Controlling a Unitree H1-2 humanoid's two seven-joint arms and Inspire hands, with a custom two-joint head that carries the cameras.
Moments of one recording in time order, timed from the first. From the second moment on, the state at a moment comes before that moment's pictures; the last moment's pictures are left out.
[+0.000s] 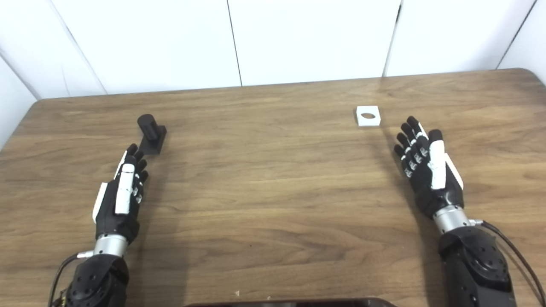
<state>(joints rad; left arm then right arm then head) 0.05 0.05 0.14 -0.22 -0.08 0.22 0.01 -0.07 -0.25 -0.22 0.01 0.38 0.10 0.23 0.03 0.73</state>
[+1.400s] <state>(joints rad) -0.09 0.12 -0.01 -0.20 0.80 0.47 0.16 -0.08 -0.26 -0.22 0.03 0.40 0.10 0.27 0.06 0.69</state>
